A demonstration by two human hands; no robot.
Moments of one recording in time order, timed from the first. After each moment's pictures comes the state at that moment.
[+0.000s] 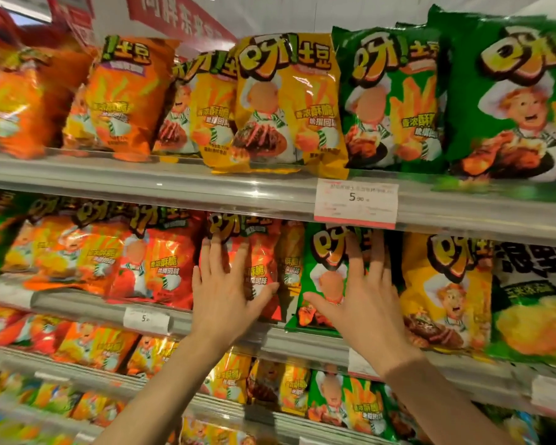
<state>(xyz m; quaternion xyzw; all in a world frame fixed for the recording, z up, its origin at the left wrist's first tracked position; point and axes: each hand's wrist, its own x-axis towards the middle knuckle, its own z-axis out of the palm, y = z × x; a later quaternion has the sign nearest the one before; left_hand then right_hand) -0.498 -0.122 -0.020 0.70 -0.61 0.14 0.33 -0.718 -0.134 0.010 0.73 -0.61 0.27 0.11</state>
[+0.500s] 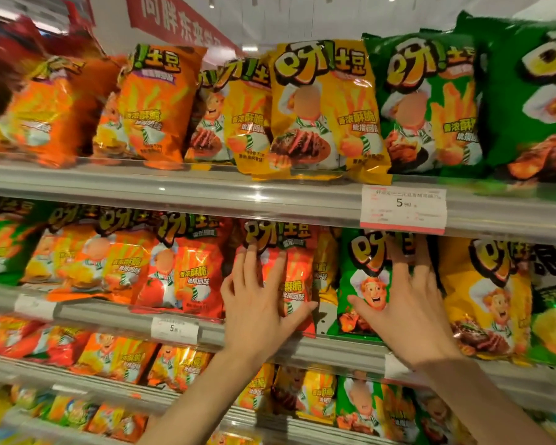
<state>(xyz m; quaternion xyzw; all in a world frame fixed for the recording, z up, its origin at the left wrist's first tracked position) -0.495 -0.116 -0.031 0.67 -0.64 0.17 0.32 -0.721 -0.134 0.006 0.72 -0.63 0.29 0.09</state>
